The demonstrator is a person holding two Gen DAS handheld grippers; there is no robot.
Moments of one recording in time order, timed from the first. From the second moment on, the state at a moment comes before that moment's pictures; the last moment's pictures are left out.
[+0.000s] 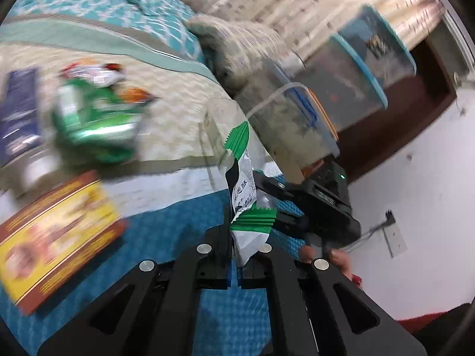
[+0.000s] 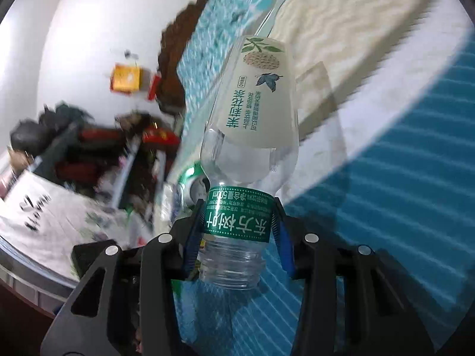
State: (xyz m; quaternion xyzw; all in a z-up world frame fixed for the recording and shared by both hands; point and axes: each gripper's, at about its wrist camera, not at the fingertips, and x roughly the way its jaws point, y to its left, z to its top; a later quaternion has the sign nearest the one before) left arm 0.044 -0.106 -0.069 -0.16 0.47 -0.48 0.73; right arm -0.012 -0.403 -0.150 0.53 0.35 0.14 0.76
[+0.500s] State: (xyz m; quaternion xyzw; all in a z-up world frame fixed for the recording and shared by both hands) left arm 0.045 -0.426 -0.052 0.01 0.50 -0.58 0.64; right arm -0.168 -0.605 -0.161 0.64 0.18 -0.03 0.75
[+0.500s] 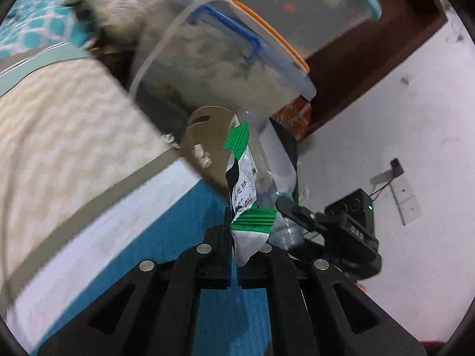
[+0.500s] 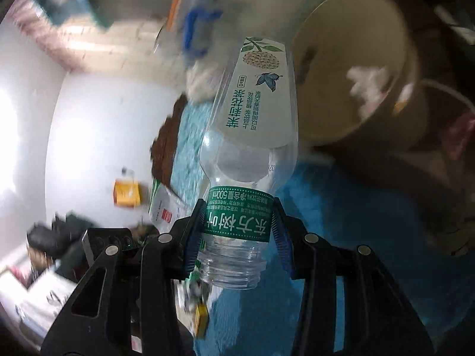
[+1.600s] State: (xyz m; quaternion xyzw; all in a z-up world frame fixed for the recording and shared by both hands) left arm 0.023 -0.180 -0.062 0.04 0.40 -0.41 0.82; right arm -0.062 -0.428 -0.113 0.45 0.29 0.05 0.84
